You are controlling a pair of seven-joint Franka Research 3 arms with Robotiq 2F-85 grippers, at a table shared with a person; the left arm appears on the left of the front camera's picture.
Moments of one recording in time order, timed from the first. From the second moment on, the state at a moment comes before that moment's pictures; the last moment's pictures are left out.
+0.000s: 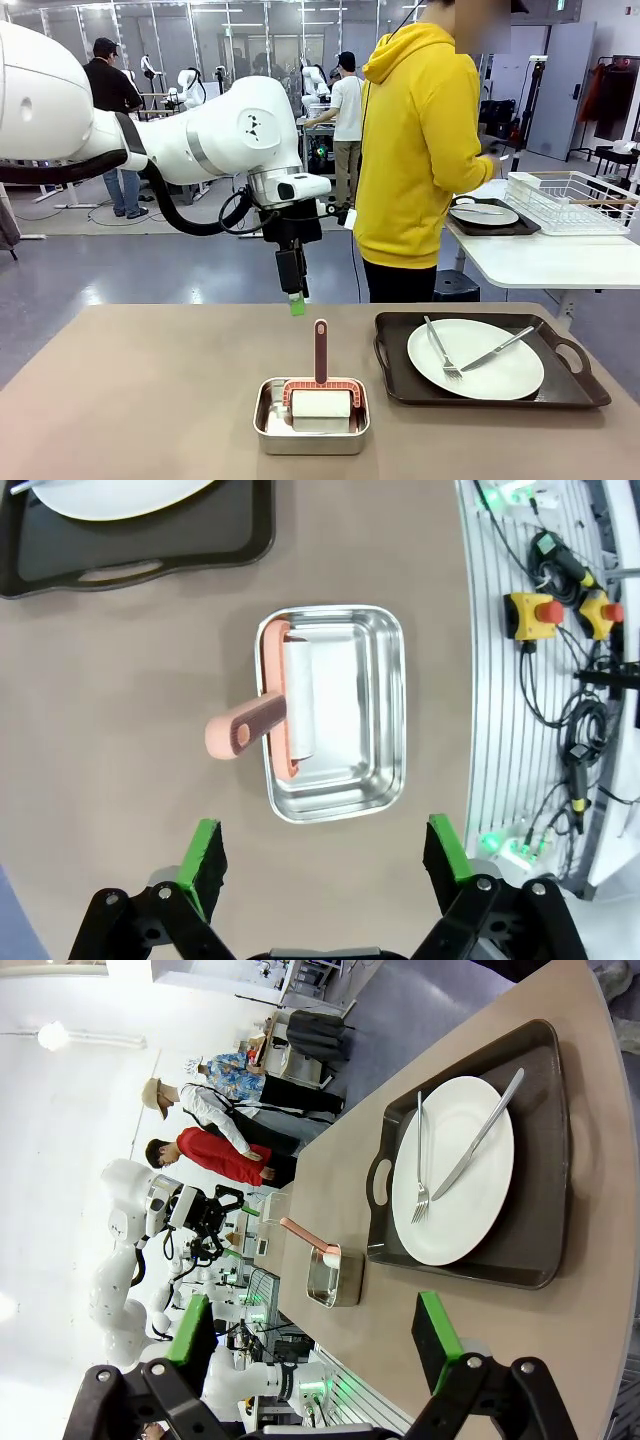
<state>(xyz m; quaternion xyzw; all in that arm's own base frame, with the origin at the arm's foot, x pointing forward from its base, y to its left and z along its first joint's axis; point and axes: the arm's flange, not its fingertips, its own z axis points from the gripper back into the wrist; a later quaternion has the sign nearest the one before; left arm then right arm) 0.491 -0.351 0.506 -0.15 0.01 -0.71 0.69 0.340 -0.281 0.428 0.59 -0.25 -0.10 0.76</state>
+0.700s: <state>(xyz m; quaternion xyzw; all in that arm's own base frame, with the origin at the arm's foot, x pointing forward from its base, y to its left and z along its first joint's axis) 0.502 -0.381 0.470 -0.12 0.00 -0.71 0.69 0.340 -0.281 0.428 0.59 -0.25 -0.10 0.76</state>
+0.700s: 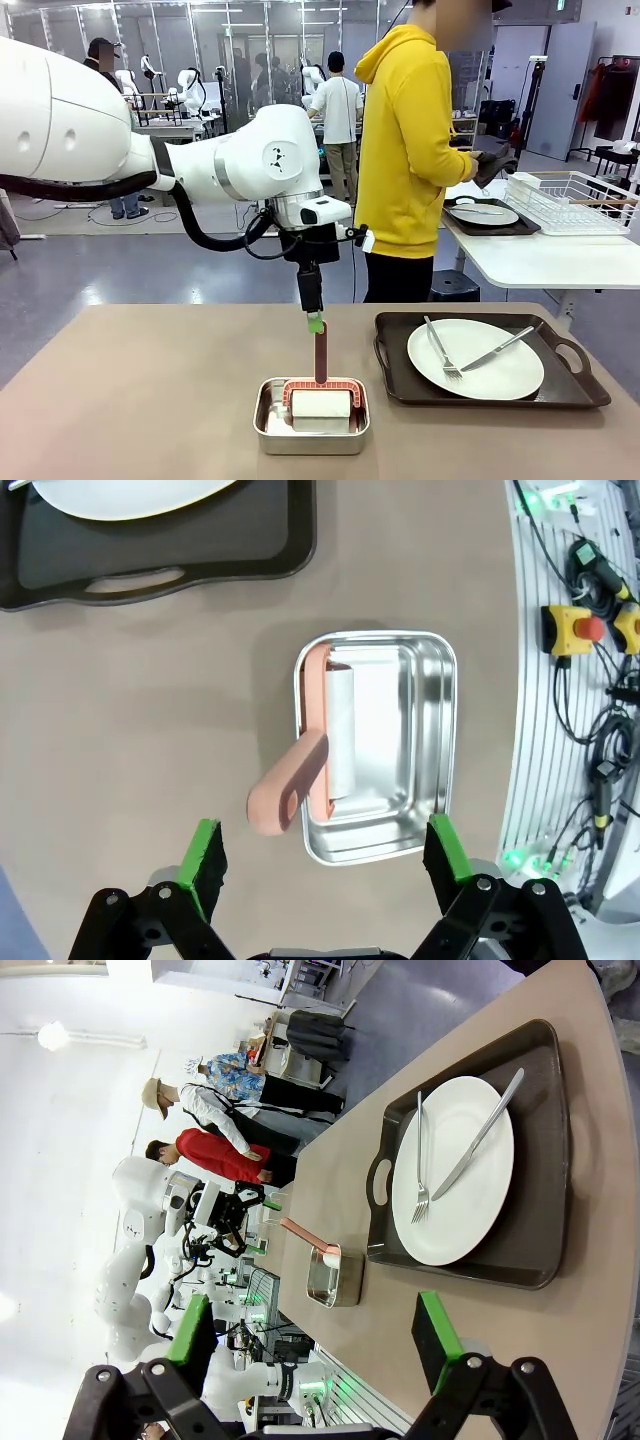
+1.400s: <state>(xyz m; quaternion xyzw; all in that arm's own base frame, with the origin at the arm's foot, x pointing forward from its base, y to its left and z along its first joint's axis) 0.519 -0.393 0.431 -0.14 0.03 -0.70 0.70 0.340 -0.281 0.428 0.59 -0.25 -0.10 0.76</state>
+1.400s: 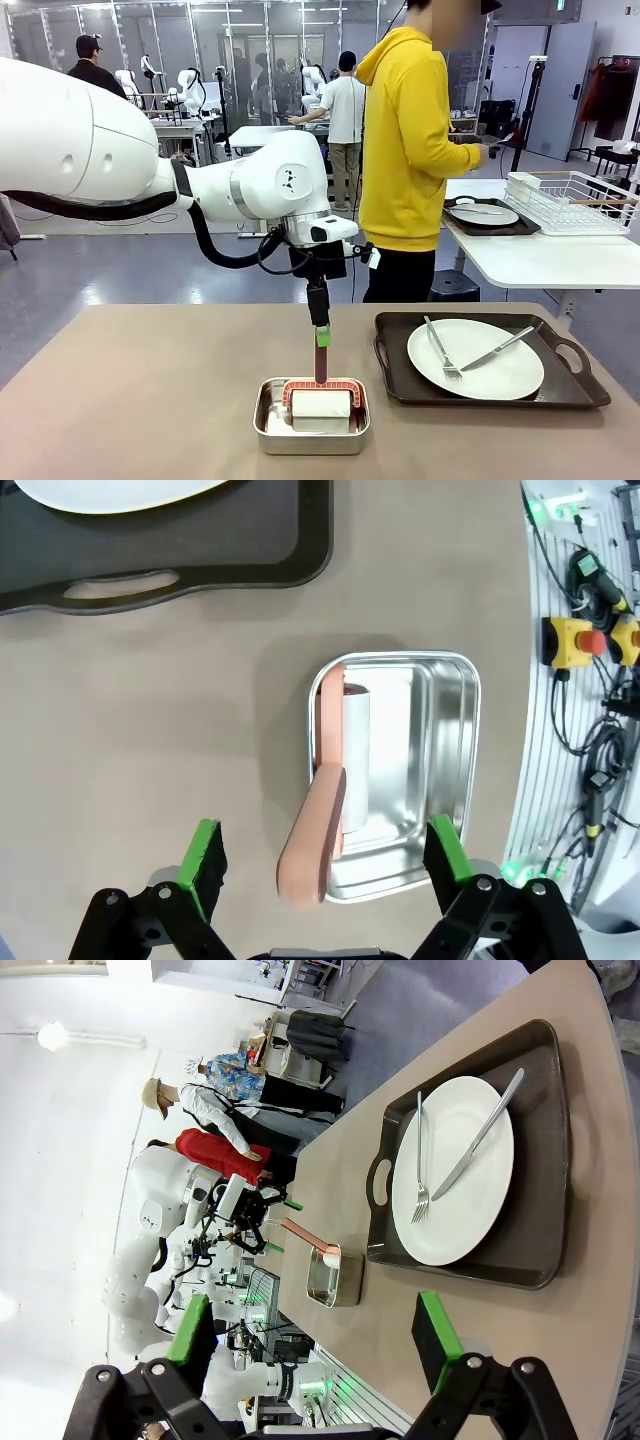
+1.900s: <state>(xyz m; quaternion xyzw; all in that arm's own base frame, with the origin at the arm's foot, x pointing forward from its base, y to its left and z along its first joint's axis) 0.520 -0.396 0.411 -0.15 0.07 -0.70 0.70 0.340 -0.281 0.428 0.59 -0.25 -0.10 0.76</state>
